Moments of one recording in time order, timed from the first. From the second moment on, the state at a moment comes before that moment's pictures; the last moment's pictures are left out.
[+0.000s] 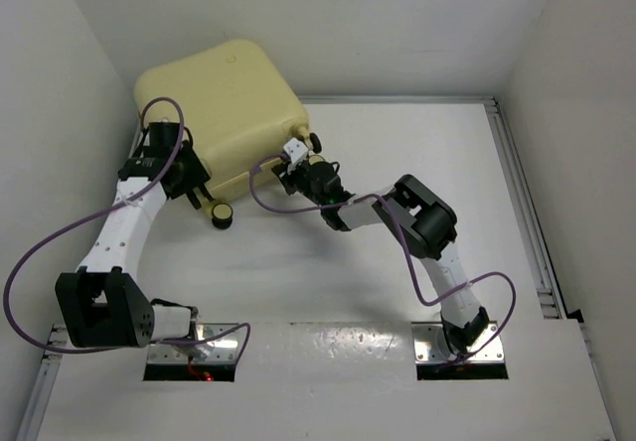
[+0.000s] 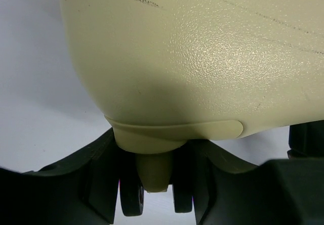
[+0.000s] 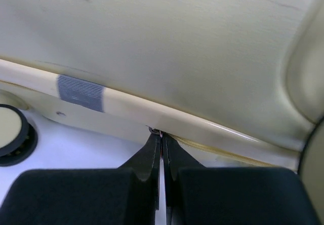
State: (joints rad) left arm 0.02 1.29 1.14 -0.70 -0.17 -0.51; right arm 0.75 2.25 1.21 0.98 -0.05 -0.06
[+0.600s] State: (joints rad) left arm 0.24 1.37 1.19 -0.70 0.05 -0.34; right arm 0.68 2.14 1.09 0.95 -0.04 -0.02
